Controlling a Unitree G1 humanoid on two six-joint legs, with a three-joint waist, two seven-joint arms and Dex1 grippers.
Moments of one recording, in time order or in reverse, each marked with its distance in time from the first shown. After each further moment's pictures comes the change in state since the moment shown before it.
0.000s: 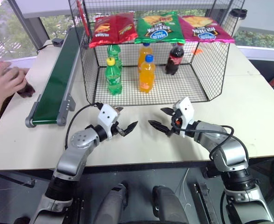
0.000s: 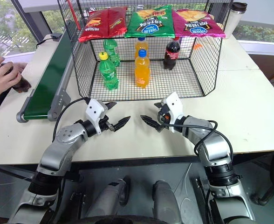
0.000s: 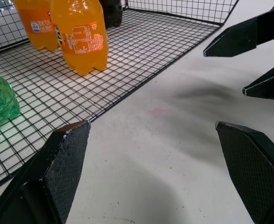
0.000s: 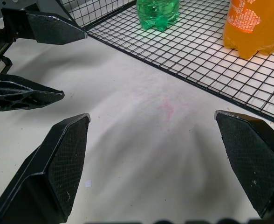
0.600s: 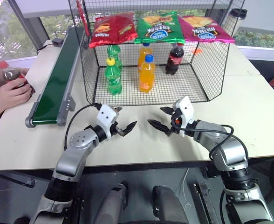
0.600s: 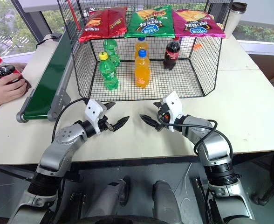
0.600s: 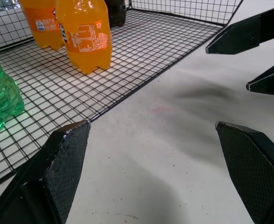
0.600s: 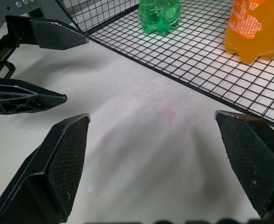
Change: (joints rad) left arm 0.012 0.000 0.007 0.000 -0.004 -0.005 0.011; right arm -0.008 0.002 0.000 0.000 0.007 0.000 0.002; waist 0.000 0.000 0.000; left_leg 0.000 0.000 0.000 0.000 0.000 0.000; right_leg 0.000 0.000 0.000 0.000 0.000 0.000
